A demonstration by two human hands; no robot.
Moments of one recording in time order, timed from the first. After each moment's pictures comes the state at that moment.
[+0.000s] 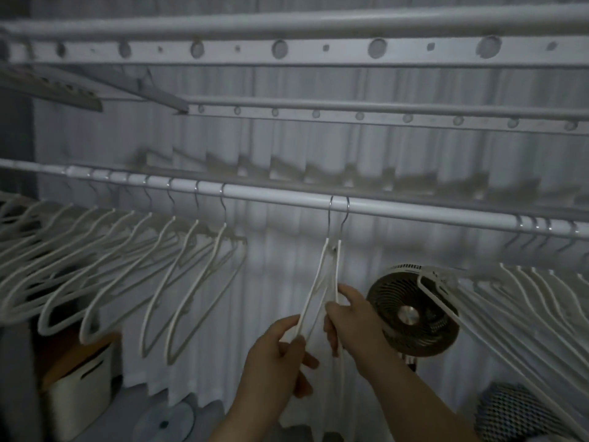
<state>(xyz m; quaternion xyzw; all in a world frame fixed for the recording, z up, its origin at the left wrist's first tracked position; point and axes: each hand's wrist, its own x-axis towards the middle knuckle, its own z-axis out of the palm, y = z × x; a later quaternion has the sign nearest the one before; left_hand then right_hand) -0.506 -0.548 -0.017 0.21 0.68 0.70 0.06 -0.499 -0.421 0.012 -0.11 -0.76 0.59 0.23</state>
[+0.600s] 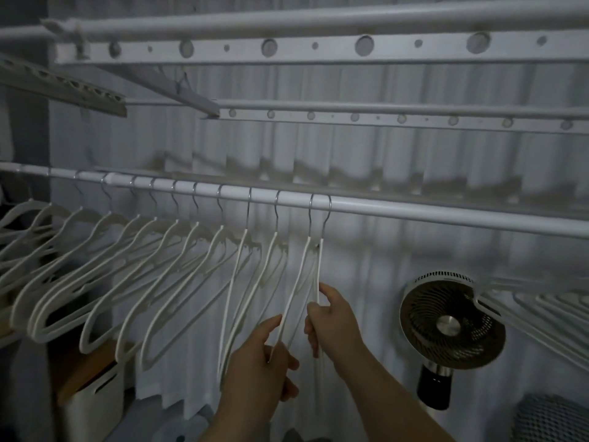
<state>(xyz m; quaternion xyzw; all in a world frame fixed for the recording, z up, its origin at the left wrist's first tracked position) -0.587 -0.635 -0.031 0.17 0.71 0.68 0.00 -0.584 -0.519 0.003 -0.08 -0.78 0.58 0.23</state>
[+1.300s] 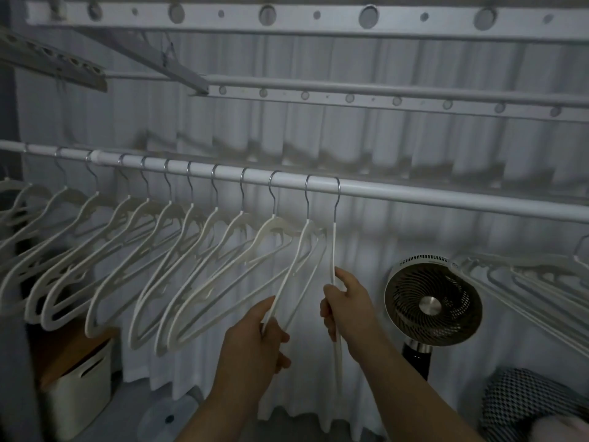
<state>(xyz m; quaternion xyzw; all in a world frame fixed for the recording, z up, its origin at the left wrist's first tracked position) -0.591 -0.634 -0.029 0.18 0.71 0.68 0.00 -0.573 -0.500 -0.001 -0.13 -0.73 0.62 0.27</state>
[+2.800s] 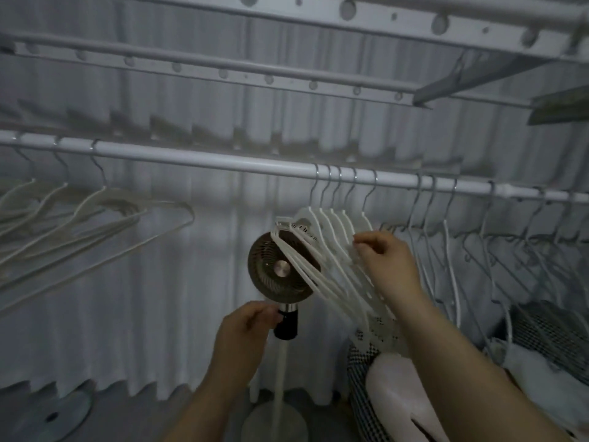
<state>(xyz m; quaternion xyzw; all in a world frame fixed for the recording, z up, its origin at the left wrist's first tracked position) -0.382 -0.366 -0.045 0.31 0.68 0.66 0.00 -0.304 -0.204 0.042 -0.21 -0.77 0.39 0.46</state>
